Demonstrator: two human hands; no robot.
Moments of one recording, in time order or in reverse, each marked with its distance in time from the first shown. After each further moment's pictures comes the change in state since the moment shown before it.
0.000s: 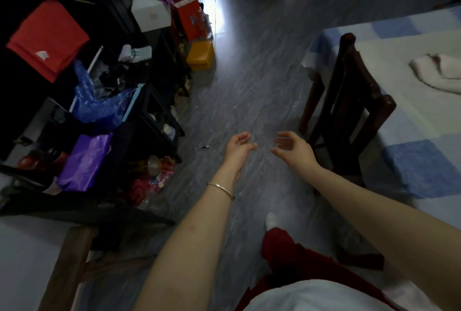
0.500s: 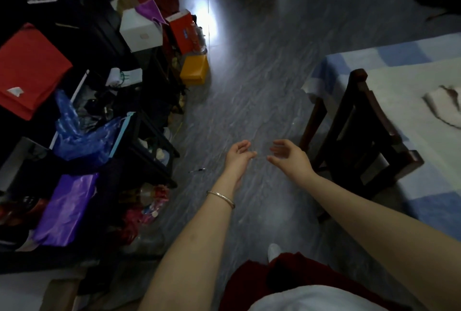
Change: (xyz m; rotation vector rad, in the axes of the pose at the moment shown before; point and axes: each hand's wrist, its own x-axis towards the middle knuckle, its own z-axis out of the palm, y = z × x) left_hand 0.124 0.070 0.026 -0.006 -0.028 -0.032; right_hand 0.138 -0.039 0.005 0.006 0.005 0.036
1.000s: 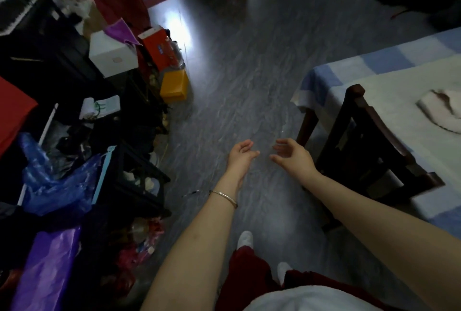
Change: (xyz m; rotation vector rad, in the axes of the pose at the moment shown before) left_hand 0.099 0.054 0.014 0.075 -0.156 -0.012; right_hand 0.088 -0.030 0.004 0.052 0.161 0.072
